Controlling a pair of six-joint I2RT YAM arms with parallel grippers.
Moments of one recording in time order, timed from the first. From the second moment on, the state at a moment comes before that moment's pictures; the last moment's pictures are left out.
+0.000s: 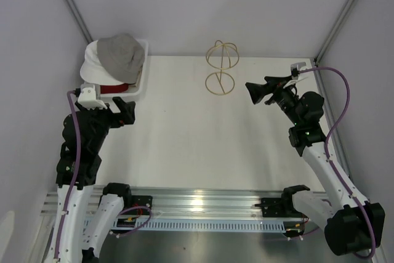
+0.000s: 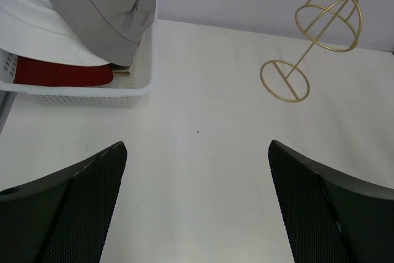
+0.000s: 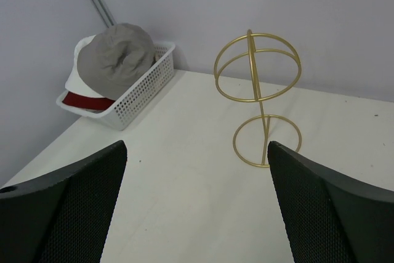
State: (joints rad) left arm -0.08 0.58 0.93 -0.51 0.03 -0.21; right arm 0.19 0.98 0.76 0.37 -0.37 0.33
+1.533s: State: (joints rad) left arm -0.13 1.94 2.02 -0.54 -0.33 -0.07; right arm 0.22 1.35 0.87 0.46 -0.27 0.33
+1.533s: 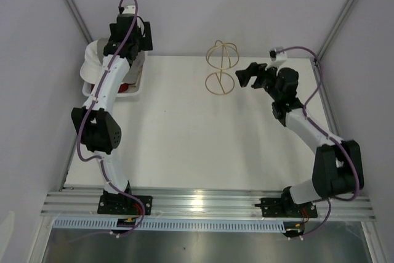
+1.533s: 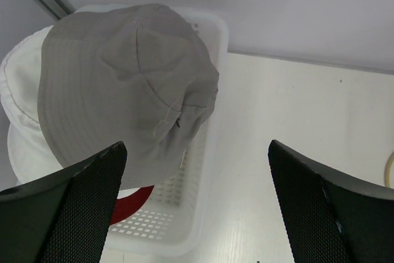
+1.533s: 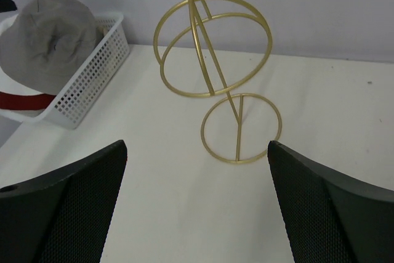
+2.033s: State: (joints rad) left arm -0.14 1.88 2.01 -0.53 -0.27 -0.02; right arm 0.29 1.87 1.43 0.36 -0.29 0.18
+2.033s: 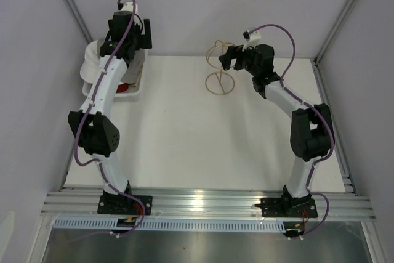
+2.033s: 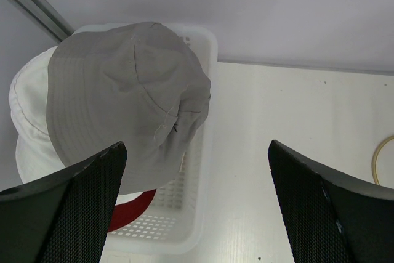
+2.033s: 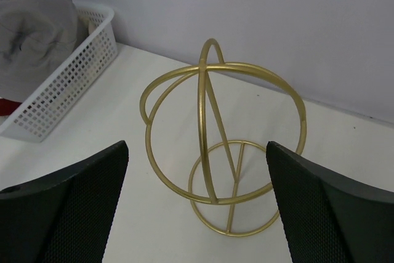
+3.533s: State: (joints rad) left arm -0.14 1.72 1.92 -0.53 -0.31 0.01; right arm 0.66 1.20 0.88 0.07 -0.34 0.16
